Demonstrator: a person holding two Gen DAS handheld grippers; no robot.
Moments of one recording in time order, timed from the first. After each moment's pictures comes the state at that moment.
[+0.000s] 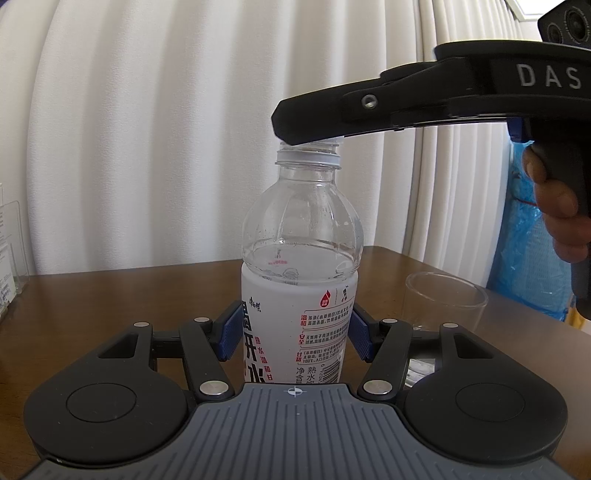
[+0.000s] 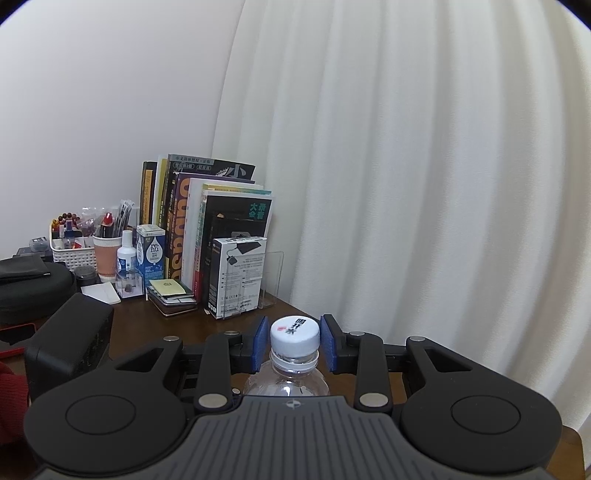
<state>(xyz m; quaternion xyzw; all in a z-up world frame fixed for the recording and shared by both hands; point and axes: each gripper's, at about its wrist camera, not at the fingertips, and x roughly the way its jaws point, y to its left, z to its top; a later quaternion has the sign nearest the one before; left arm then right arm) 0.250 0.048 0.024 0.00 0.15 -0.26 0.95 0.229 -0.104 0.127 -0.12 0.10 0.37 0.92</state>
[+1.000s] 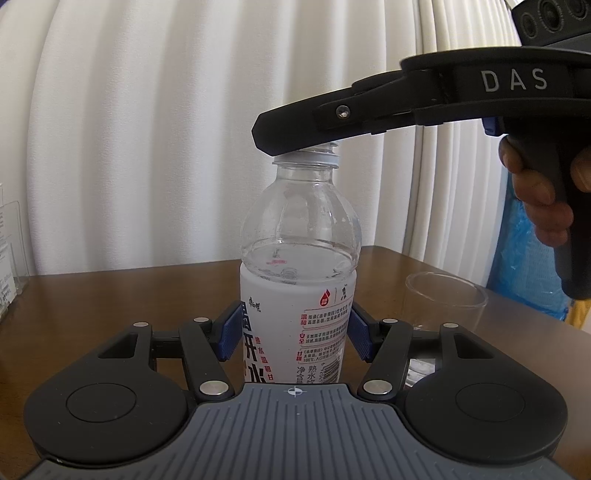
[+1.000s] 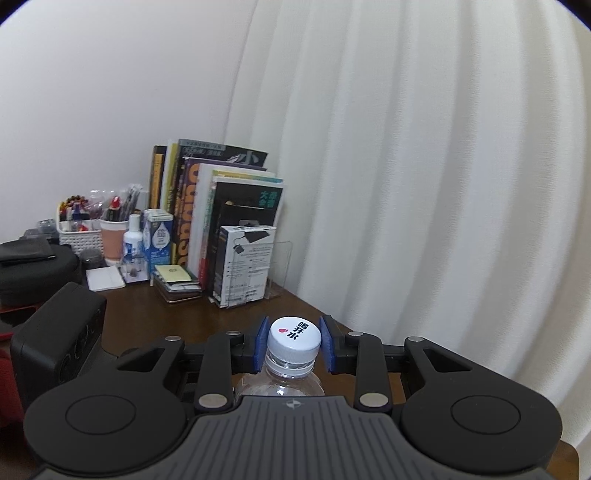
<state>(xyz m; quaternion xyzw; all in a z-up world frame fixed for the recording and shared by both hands) 0.247 0.049 0.024 0.00 0.14 -0.26 0.95 0.244 -0.103 0.128 -0.15 0.11 0.40 0.90</state>
